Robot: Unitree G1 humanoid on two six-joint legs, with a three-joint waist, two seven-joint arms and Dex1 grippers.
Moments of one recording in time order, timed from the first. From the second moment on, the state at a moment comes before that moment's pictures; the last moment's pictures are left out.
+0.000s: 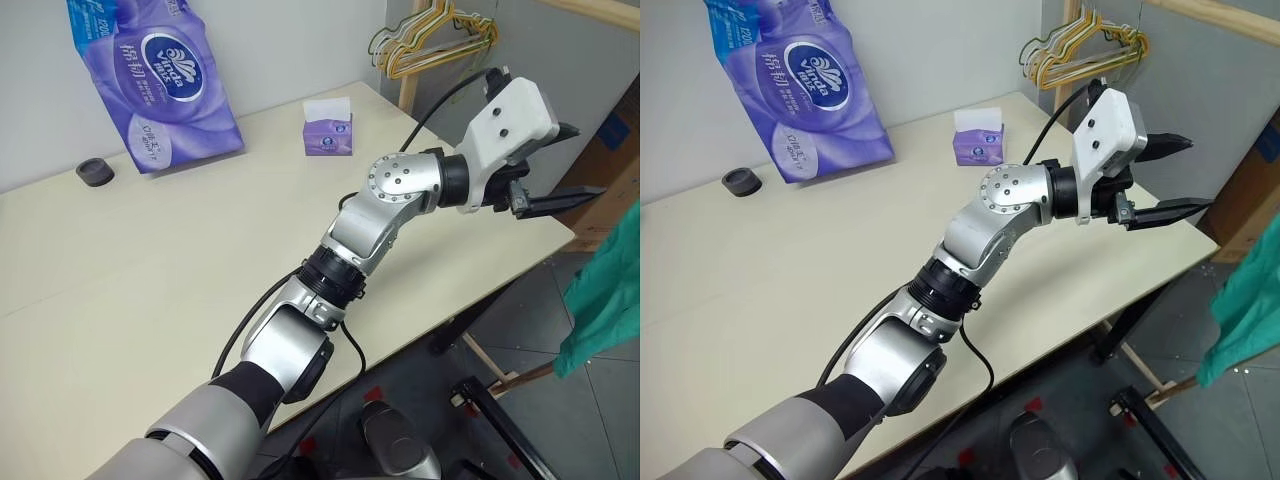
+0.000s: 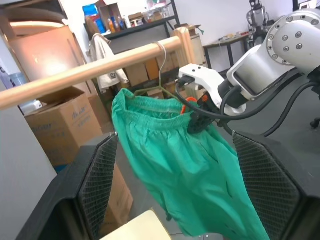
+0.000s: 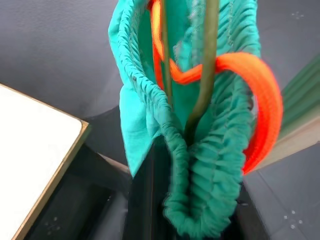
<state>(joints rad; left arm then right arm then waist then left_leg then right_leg) -1.18 -0.15 -0.28 0.43 -0.23 0.14 -0.82 -0.58 -1.07 -0.72 0.22 0.48 1.38 0.04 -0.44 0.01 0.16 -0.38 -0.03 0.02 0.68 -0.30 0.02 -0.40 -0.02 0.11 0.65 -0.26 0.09</state>
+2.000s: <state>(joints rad) -0.31 0.18 0.14 -0.13 0.07 0.56 0.04 -0.51 -0.28 0.06 0.07 0.14 0.25 0.33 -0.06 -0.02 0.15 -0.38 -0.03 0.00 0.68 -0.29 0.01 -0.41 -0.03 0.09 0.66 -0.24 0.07</state>
